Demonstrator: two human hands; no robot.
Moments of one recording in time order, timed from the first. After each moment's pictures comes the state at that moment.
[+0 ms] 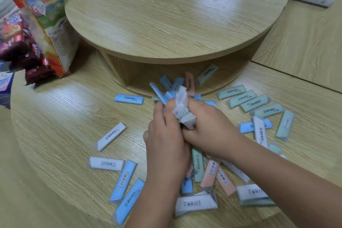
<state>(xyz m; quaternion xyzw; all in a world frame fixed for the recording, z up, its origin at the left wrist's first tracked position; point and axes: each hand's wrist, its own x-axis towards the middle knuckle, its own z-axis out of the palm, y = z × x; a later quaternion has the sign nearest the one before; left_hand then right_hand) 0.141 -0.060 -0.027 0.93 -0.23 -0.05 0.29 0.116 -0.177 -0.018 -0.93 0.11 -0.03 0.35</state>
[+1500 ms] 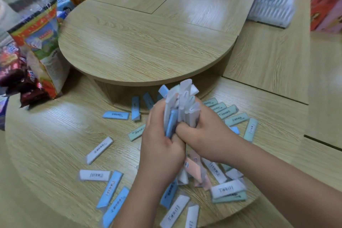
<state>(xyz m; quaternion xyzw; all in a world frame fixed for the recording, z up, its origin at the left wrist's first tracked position) 0.127 -0.076 0.020 0.79 -0.26 -0.08 0.55 0.081 -0.201 0.038 -0.80 0.12 -0.09 0.58</state>
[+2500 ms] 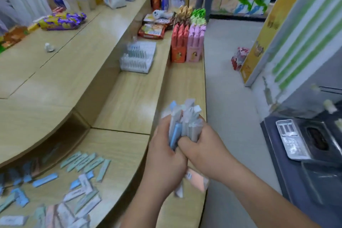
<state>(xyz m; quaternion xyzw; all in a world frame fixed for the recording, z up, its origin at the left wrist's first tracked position) -0.152 -0.360 0.186 0.68 -0.40 -0.25 0.55 -0.237 -0.444 0.195 -0.73 0.32 -0.22 0.57</state>
